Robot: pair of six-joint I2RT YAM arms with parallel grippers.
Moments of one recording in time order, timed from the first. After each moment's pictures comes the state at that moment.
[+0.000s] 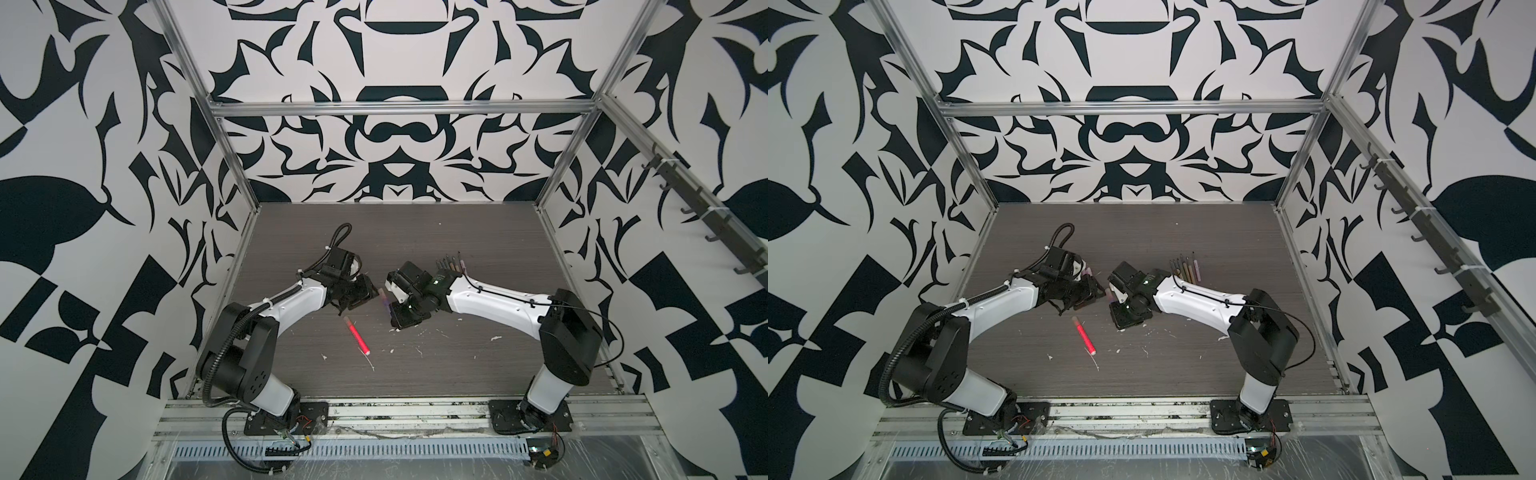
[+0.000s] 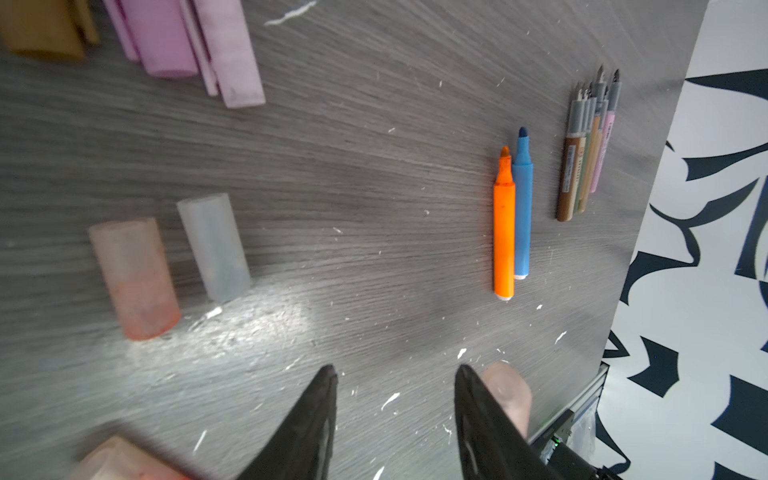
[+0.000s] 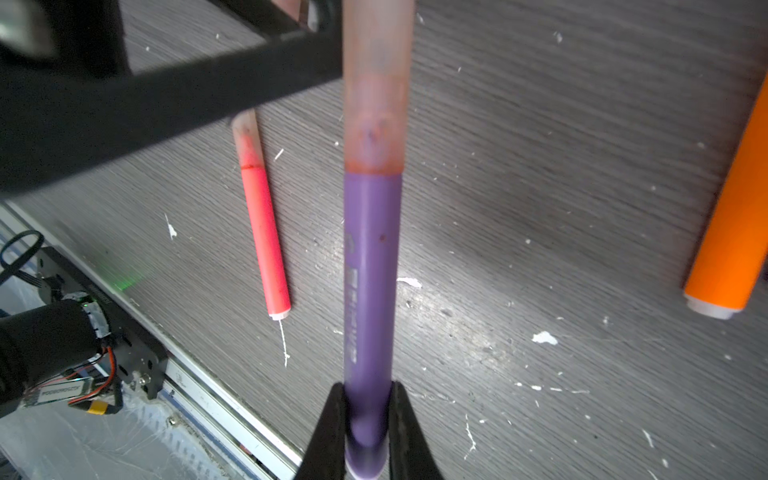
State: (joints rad) left arm -0.45 1.54 0.88 -0.35 0.41 -0.76; right arm 0.90 1.72 1.25 -0.69 -0.25 0.54
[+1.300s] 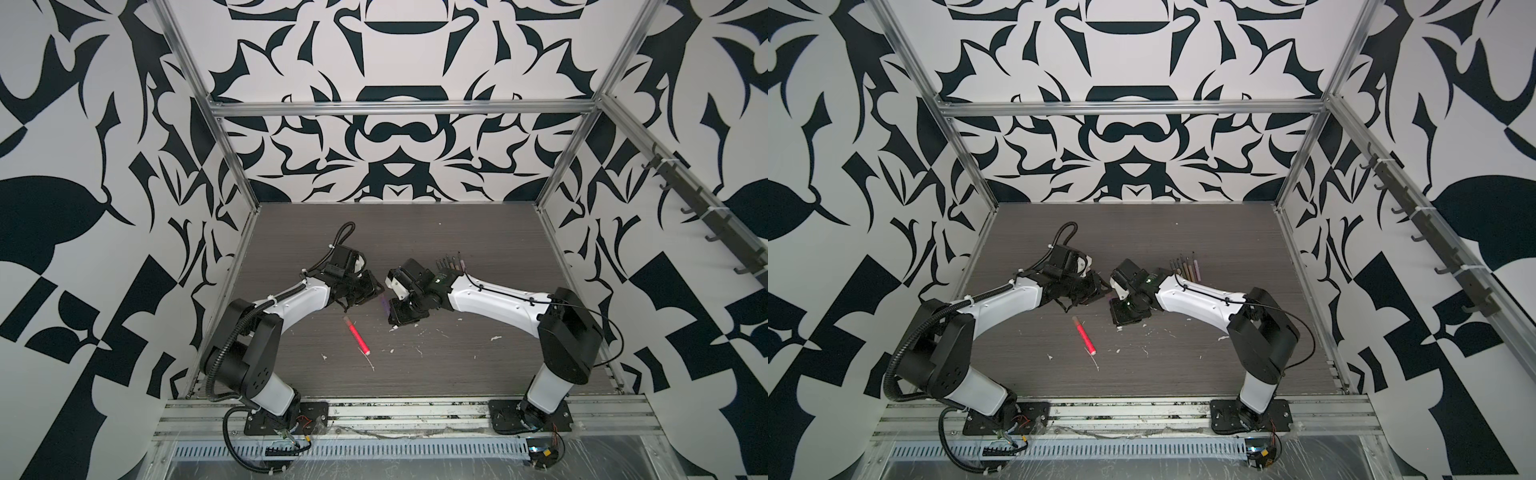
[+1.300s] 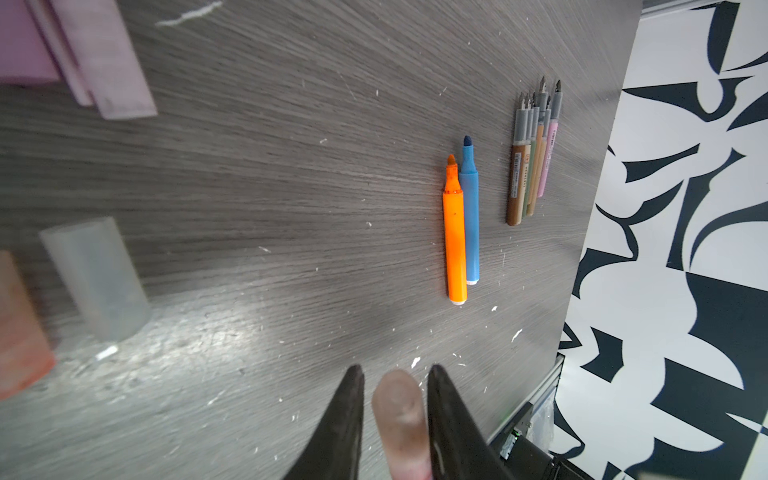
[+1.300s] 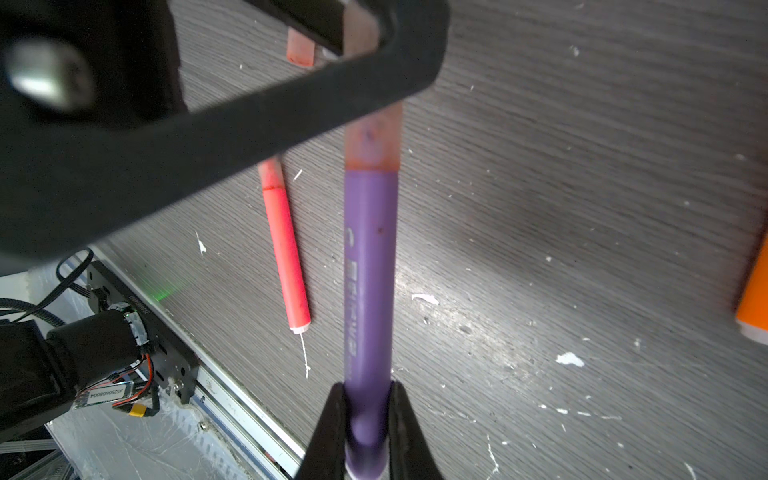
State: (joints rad) left arm -0.48 1.56 0.89 -0.24 0.47 -0.84; right arm 0.88 1.72 1.23 -0.63 -0.30 0.57
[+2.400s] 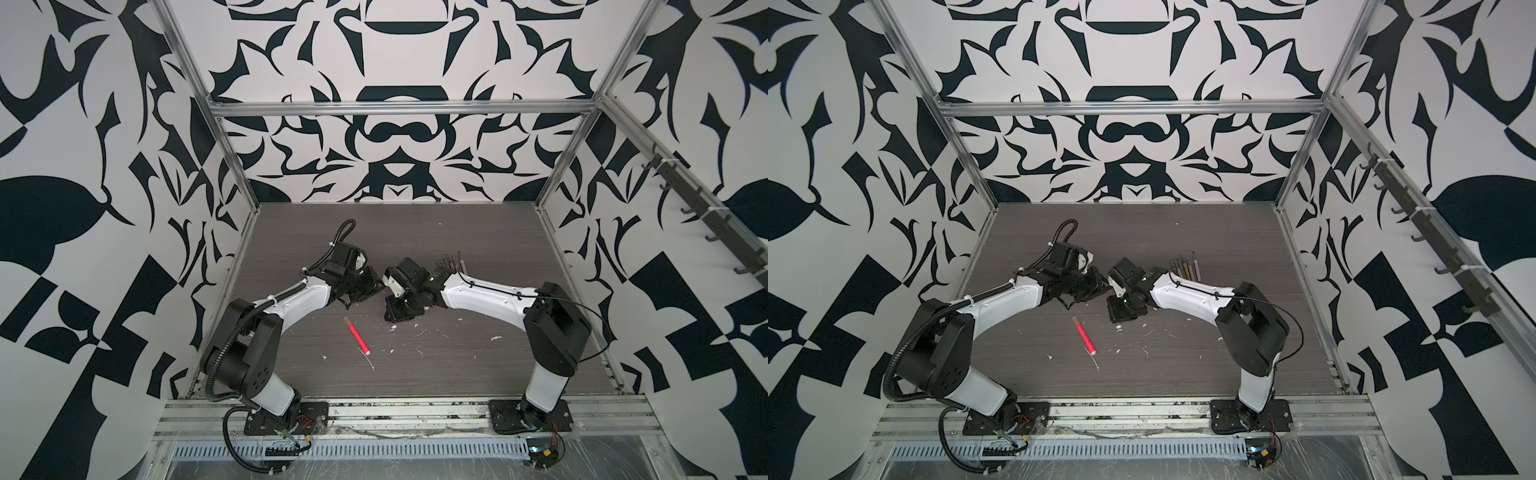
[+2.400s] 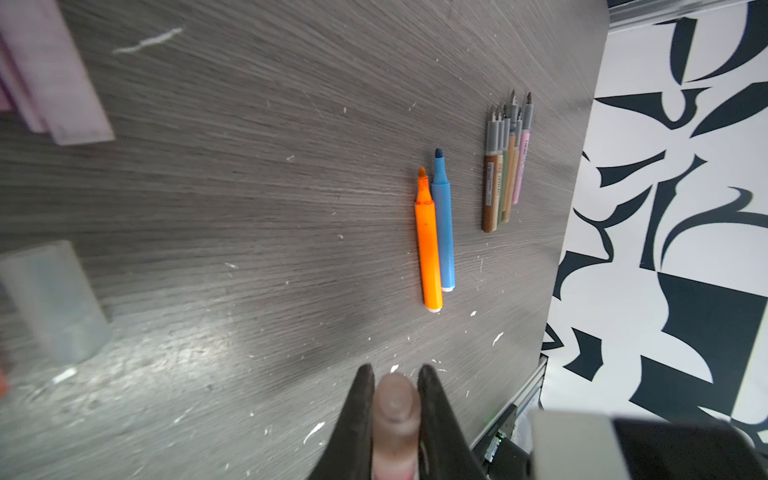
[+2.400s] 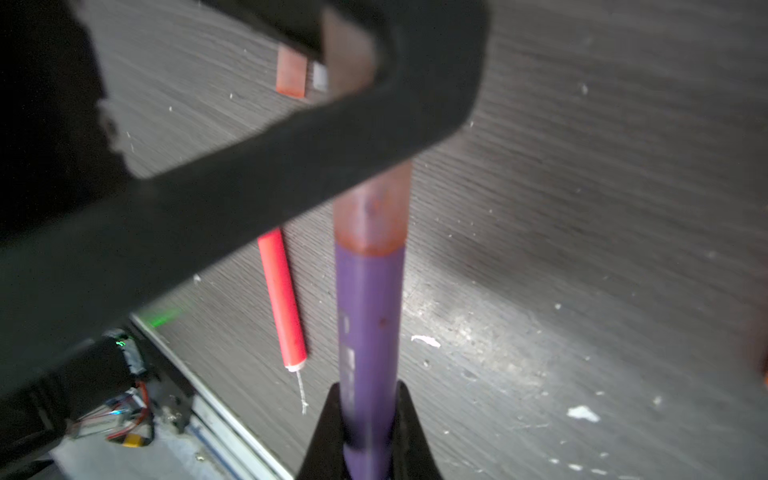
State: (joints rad) left arm -0.48 1.56 0.91 -0.21 0.48 -0.87; right arm 0.86 1.79 1.26 -0.57 -0.30 0.59
